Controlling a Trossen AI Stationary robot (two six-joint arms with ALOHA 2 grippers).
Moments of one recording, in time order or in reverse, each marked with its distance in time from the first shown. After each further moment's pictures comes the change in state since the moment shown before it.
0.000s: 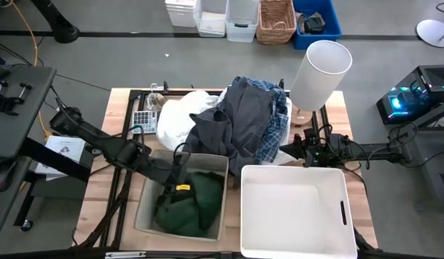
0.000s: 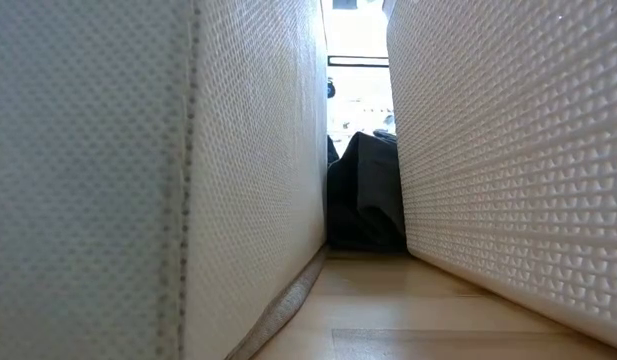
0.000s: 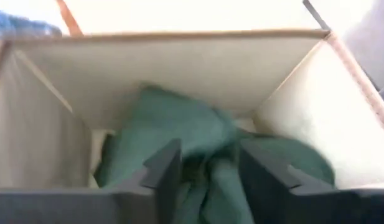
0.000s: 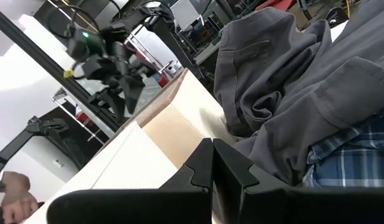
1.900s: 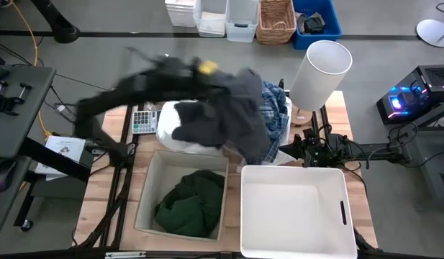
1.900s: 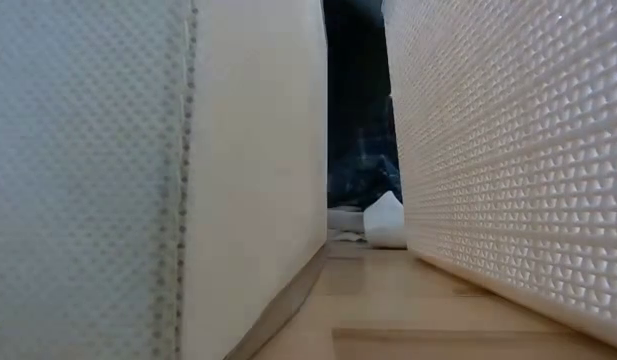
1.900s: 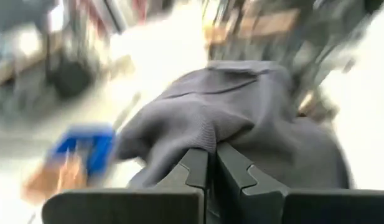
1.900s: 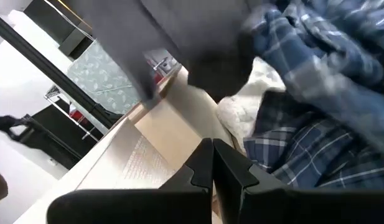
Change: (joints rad) left arm 0.600 0.262 0.818 -0.084 -0.047 0.432; right arm 0.000 0.000 0.000 -0.030 0.000 0.001
